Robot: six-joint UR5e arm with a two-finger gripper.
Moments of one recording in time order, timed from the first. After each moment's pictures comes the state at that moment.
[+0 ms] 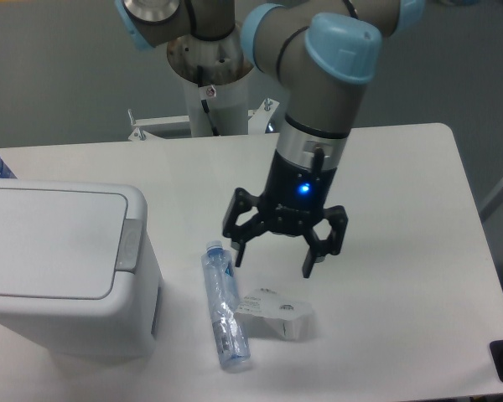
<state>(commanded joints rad) 2.43 -1.84 -1.39 -1.06 1.11 0.40</state>
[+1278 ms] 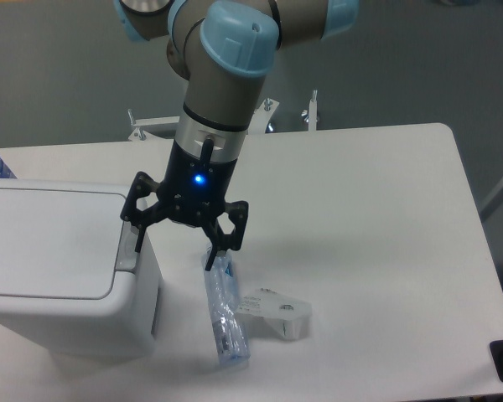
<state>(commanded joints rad) 2.32 -1.80 -1.46 -1.06 1.11 0.37</state>
